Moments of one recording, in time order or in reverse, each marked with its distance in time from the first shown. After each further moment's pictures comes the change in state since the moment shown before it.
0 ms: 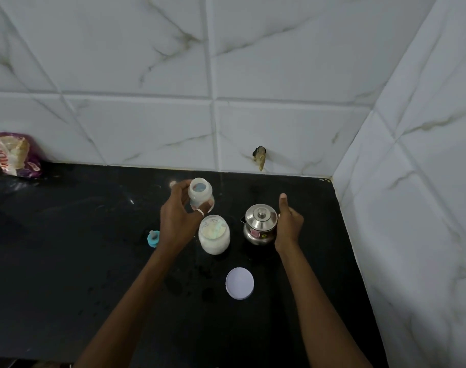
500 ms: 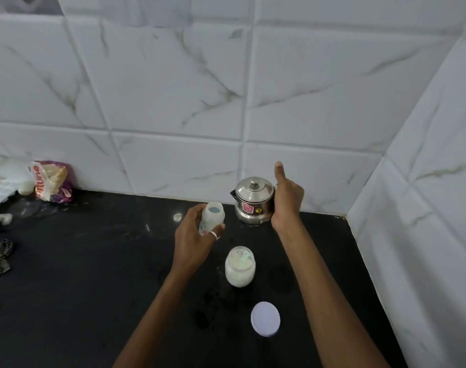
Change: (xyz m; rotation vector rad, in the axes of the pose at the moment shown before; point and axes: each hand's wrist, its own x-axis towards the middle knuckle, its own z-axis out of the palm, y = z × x) left_hand 0.015 -0.010 -0.058 -0.020 0.030 0.058; right_hand -0.085 -0.147 0.111 0.130 -0.176 -0.126
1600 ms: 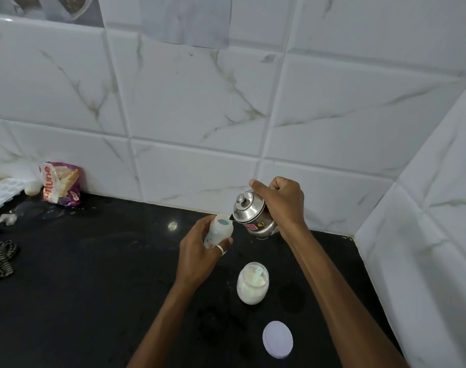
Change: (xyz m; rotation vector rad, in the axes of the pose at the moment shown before) left_hand 0.003 -0.008 -0.039 -0.100 -0.024 0.053; right_hand -0.045 -0.028 0.054 -0.630 -0.155 -0.434
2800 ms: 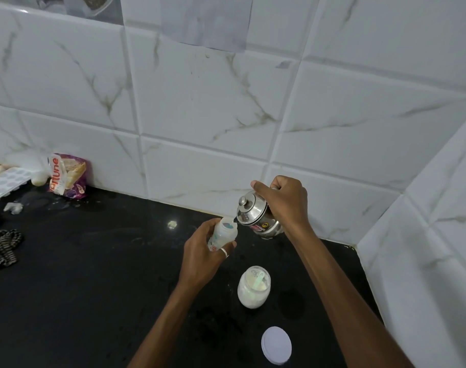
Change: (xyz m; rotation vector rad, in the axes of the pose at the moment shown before) left_hand 0.000 -0.007 -0.003 -0.003 -0.001 -0.010; right_hand 0.001 -0.019 0.005 -0.138 -0.050 -0.112
